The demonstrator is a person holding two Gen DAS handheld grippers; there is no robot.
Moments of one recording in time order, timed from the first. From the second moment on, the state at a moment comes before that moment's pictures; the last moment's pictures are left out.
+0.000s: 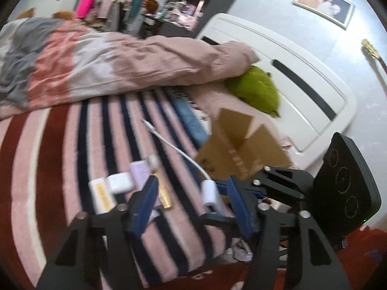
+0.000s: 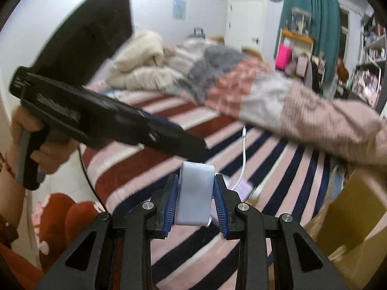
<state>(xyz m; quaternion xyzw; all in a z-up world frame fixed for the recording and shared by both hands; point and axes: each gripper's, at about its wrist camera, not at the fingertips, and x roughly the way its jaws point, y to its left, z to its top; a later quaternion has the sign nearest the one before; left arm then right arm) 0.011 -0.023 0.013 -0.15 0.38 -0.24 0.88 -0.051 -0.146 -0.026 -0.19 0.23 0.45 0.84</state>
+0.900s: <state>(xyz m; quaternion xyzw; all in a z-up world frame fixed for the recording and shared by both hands) 0.147 -0.222 -0.014 -0.07 0.50 -0.32 0.80 0.064 -0.318 -0.035 -0.09 0.37 0.35 0.86</state>
